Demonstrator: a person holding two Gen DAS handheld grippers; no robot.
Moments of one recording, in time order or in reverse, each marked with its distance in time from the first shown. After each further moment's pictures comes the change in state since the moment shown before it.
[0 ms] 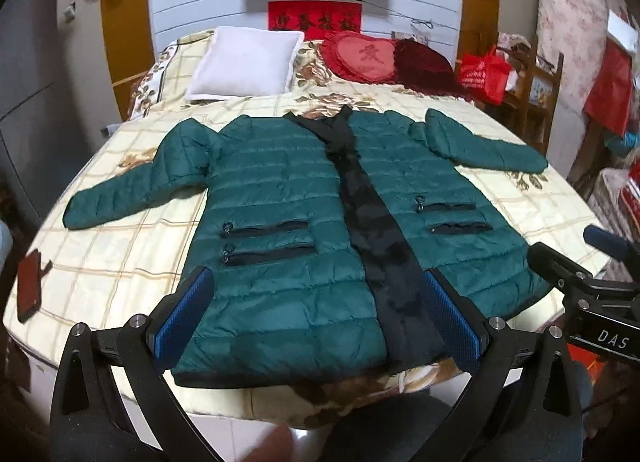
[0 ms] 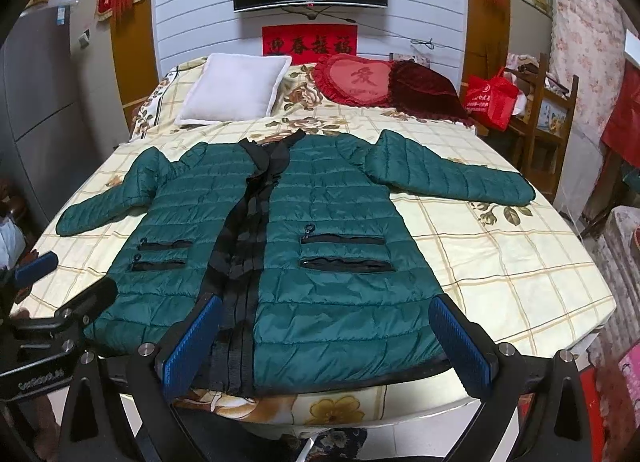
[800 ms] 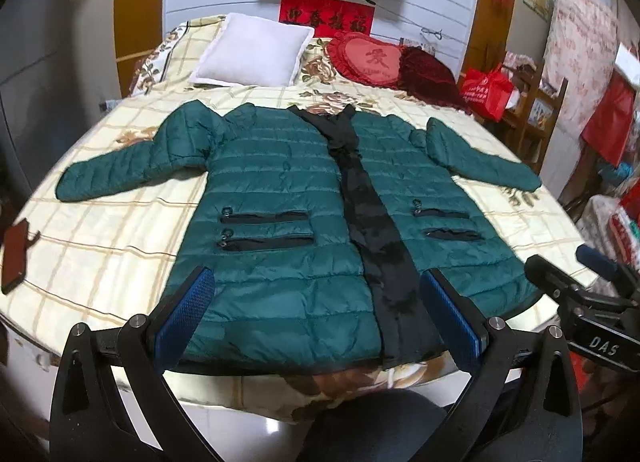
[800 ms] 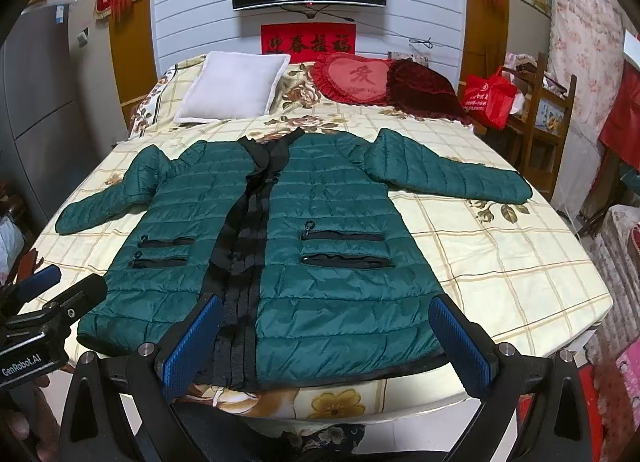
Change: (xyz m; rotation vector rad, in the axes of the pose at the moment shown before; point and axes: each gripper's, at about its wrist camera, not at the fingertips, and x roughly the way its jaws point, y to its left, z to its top) left arm -0.004 0.015 -0.008 -0.077 0.015 -0.045; right arm -0.004 0.004 -0.002 0.001 0.008 -0.007
